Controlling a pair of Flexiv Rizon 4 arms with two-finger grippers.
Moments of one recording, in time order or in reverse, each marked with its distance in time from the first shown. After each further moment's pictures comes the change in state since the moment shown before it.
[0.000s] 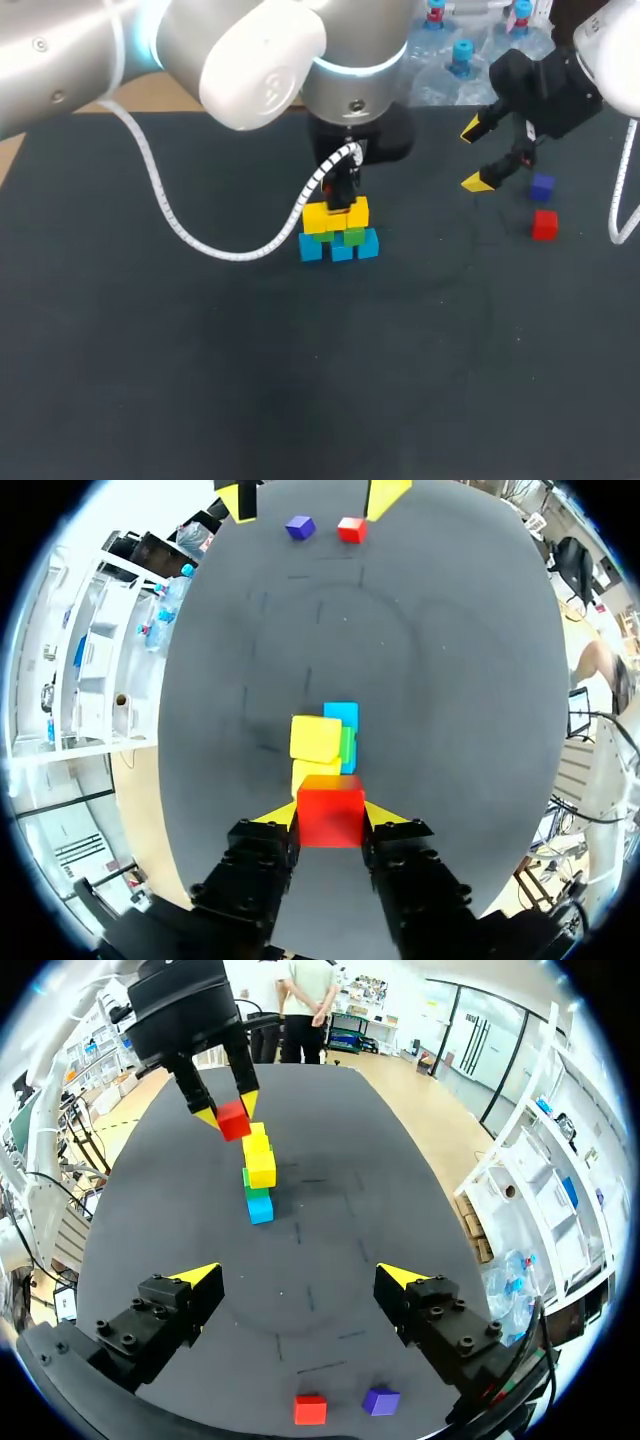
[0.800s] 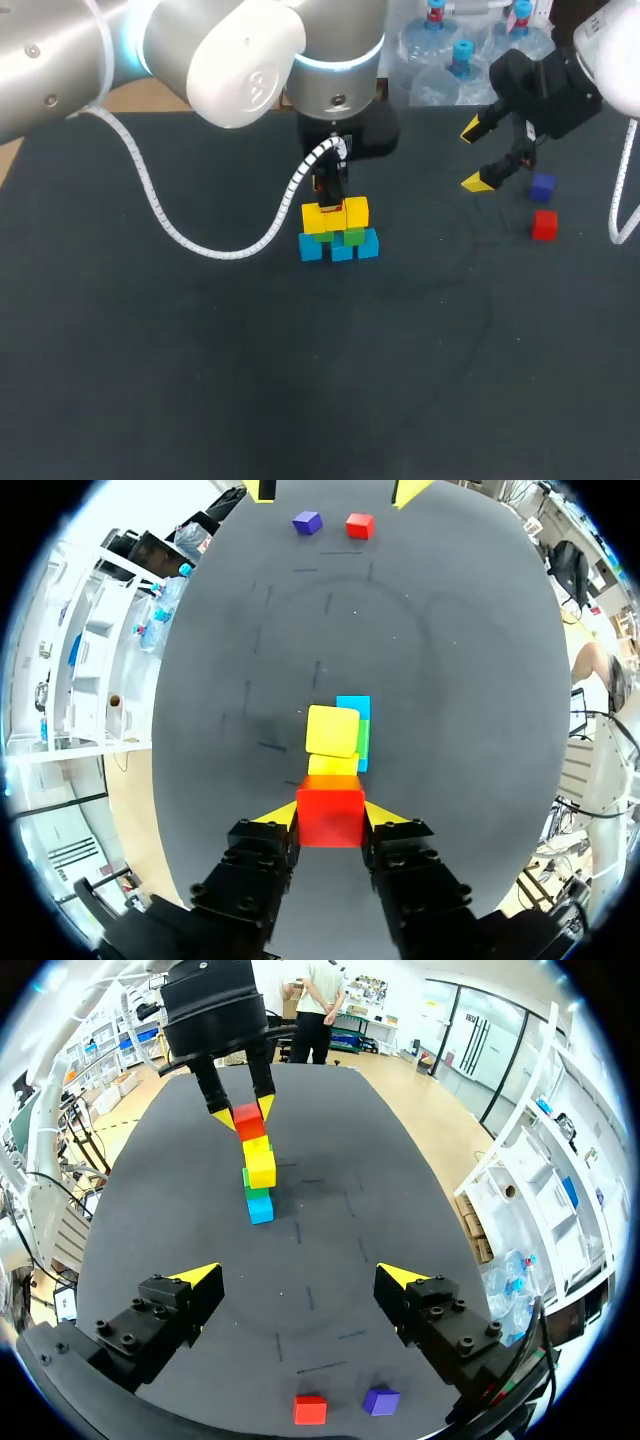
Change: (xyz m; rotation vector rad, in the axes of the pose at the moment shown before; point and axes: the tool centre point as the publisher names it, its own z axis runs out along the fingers) left arm 0.007 0.014 0.016 0.034 -0.026 -0.004; right arm 0.000 0.000 0.000 0.000 0.000 0.000
